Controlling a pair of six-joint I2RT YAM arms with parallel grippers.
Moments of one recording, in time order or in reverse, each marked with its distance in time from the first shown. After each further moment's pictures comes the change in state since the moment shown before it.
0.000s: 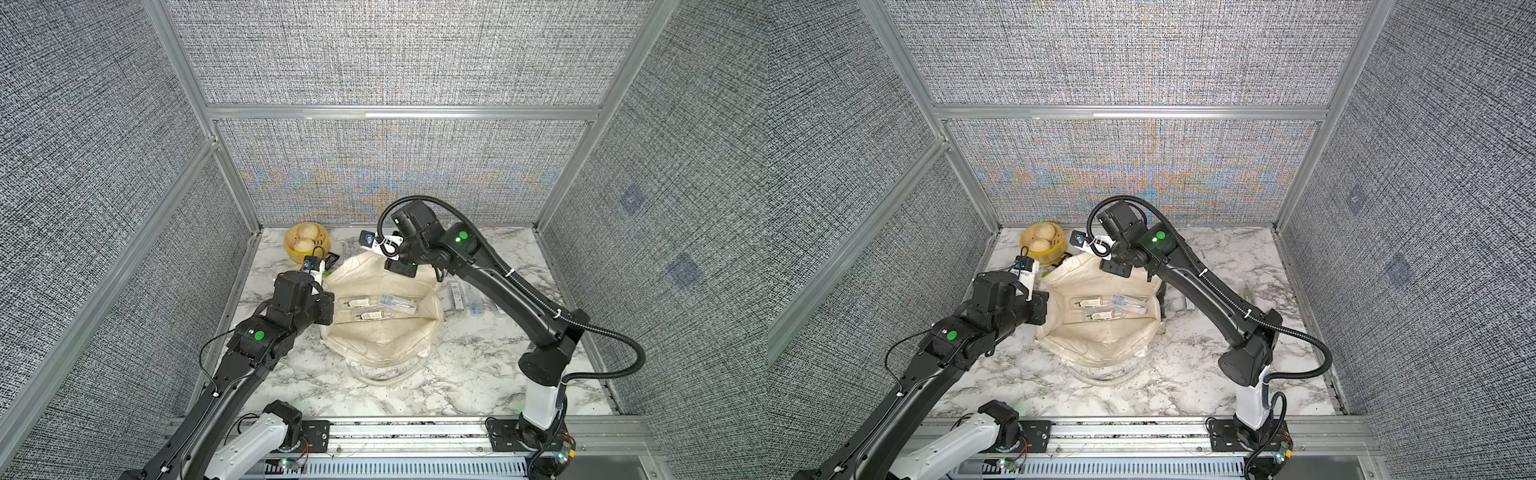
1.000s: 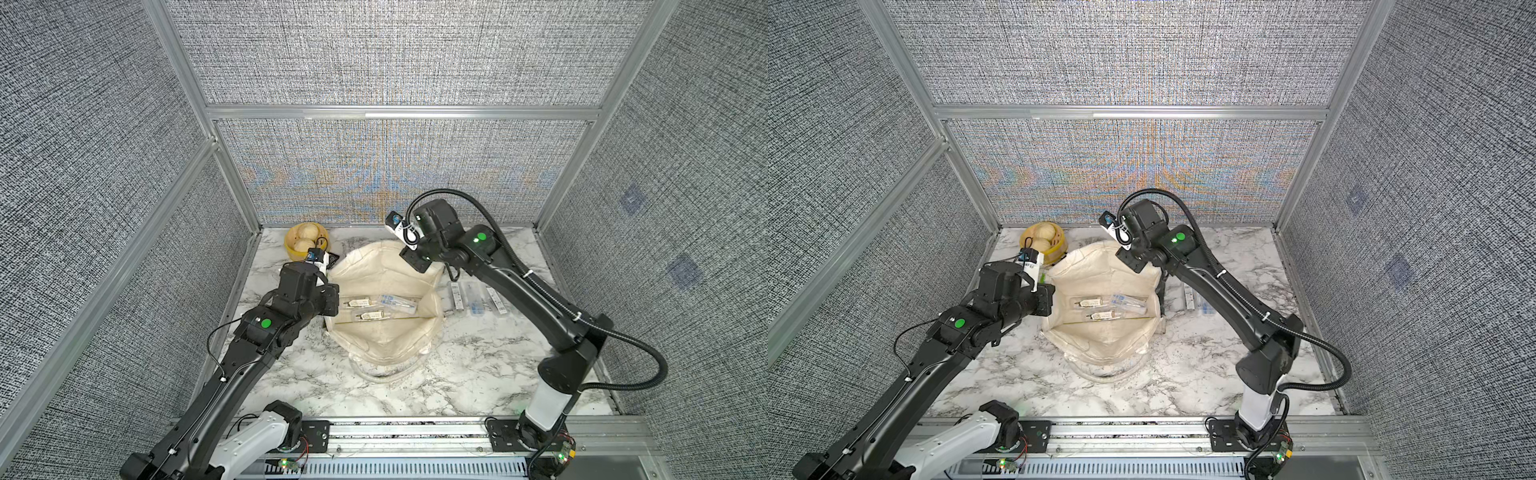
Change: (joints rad) left arm 0.000 0.081 0.056 0.030 0.041 -0.049; right arm -0.082 -0.099 -0.179 0.115 0.047 0.291
